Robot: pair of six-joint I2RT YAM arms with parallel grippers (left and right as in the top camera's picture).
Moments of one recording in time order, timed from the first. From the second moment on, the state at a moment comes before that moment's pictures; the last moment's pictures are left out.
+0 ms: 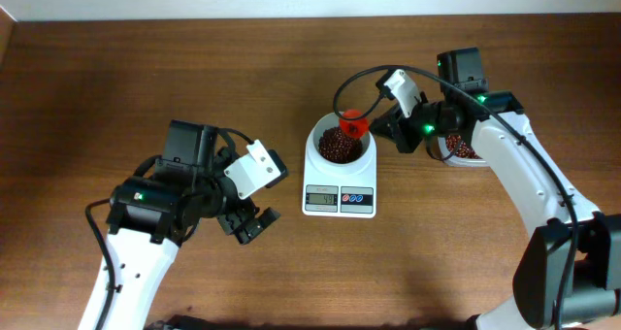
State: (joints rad) left arm -0.22 1.16 1.14 -1.10 0.38 0.69; right arm 0.16 1.74 1.34 -0.69 -0.74 -0.50
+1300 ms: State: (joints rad) left arm -0.22 1.16 1.14 -1.10 0.38 0.69; right arm 0.16 1.74 1.34 -0.69 -0.76 -0.52
